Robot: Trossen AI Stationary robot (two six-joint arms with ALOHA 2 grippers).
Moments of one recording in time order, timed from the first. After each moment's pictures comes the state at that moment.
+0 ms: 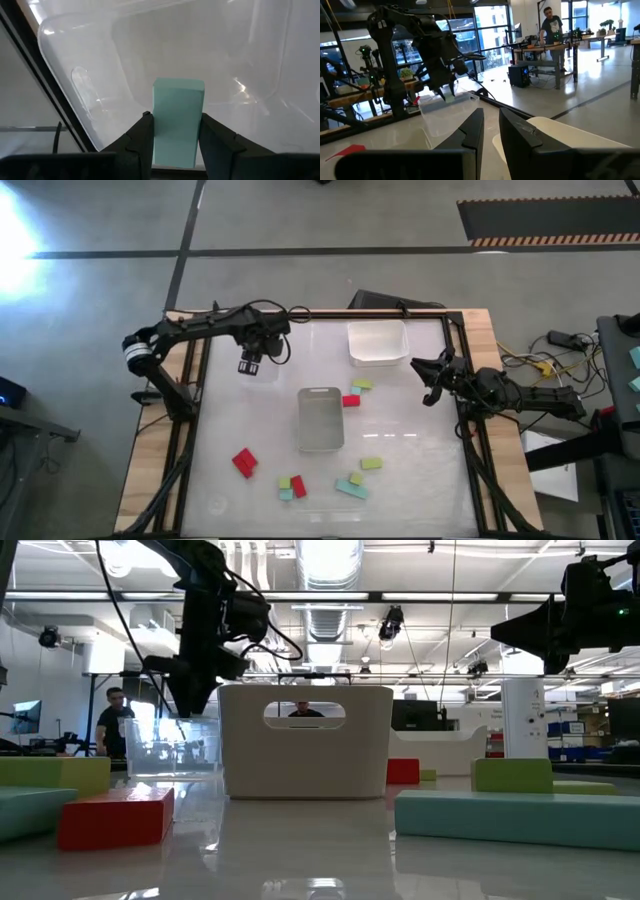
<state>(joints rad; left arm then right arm) 0.50 1.61 1.23 -1.14 -0.29 0.67 -0.06 0.03 0.01 0.13 0.39 0.10</state>
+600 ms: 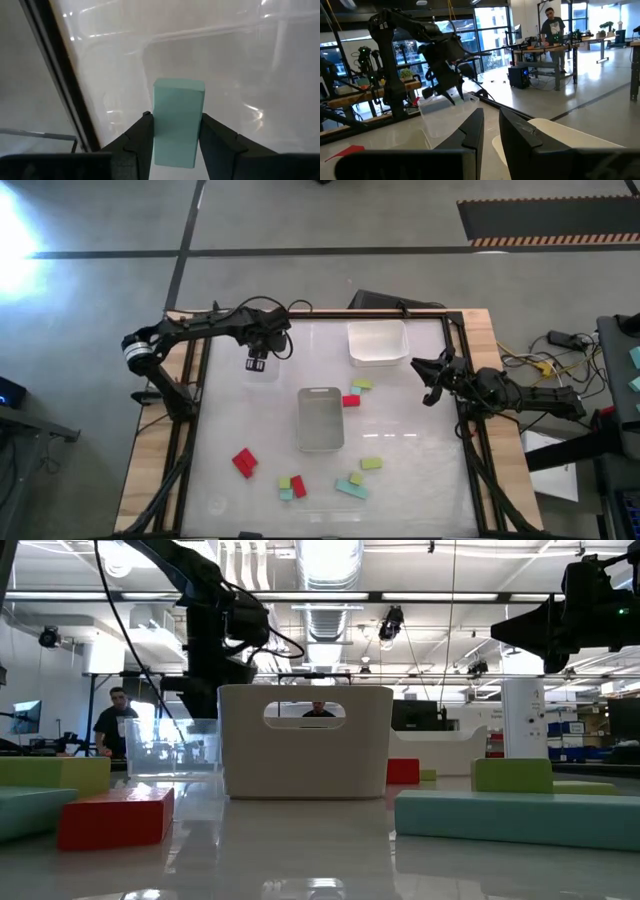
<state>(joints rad) 0.54 1.61 1.16 -0.92 -0.29 0.69 -0.06 0.03 0.01 0.13 0.39 0.09</state>
